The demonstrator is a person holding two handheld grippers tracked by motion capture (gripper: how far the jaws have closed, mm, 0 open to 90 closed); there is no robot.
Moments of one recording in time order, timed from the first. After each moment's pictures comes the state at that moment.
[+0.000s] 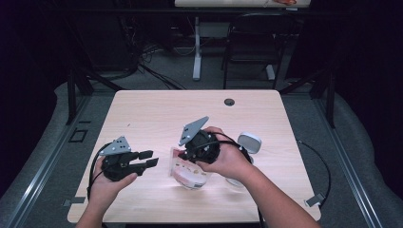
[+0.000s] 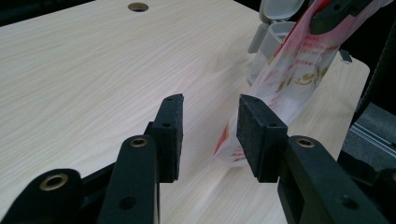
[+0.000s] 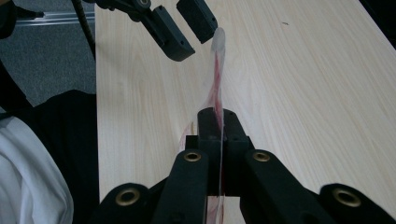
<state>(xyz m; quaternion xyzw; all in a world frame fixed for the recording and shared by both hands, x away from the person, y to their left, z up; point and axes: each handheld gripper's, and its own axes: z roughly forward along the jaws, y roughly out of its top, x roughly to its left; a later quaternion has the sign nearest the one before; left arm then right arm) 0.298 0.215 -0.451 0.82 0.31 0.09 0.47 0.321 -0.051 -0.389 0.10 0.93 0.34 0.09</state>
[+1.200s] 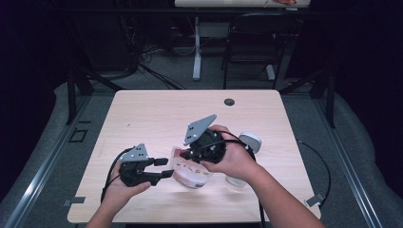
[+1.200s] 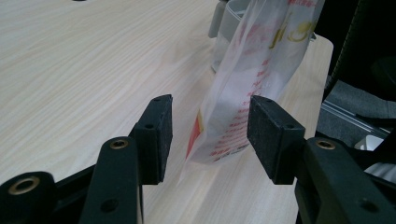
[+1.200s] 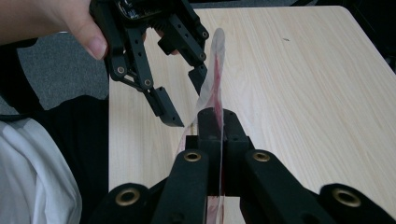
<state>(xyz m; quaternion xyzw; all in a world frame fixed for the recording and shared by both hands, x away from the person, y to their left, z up) 0.300 0.181 -0.476 0.85 0.24 0.05 0.47 0.313 -0.062 -0.373 0.09 0.92 0.37 0.09</state>
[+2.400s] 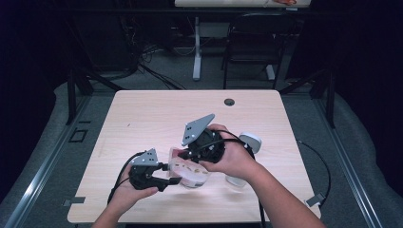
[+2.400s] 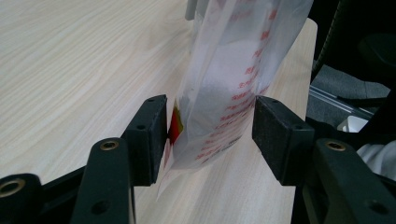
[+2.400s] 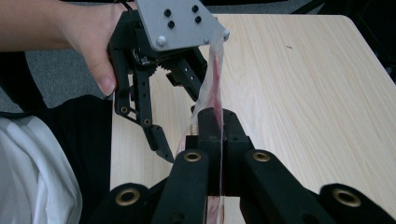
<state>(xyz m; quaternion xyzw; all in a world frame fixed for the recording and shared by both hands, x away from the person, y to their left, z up) 0.303 0.164 -0.497 0.86 0.21 0.02 0.46 0.311 -0.058 -0.367 0.07 0.92 0.37 0.09</state>
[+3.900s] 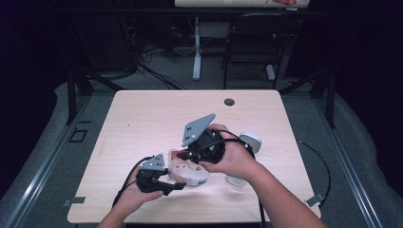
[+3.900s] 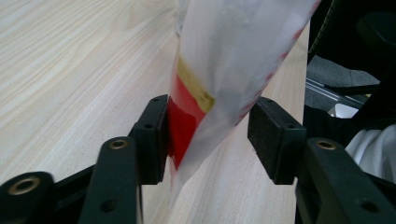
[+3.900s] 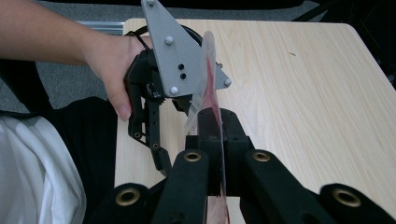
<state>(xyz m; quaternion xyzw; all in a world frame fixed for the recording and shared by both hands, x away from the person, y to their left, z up) 0.306 0.153 -0.523 0.87 0.20 -0.01 0.45 0.307 -0.059 -0.361 0.05 0.92 0.37 0.09</state>
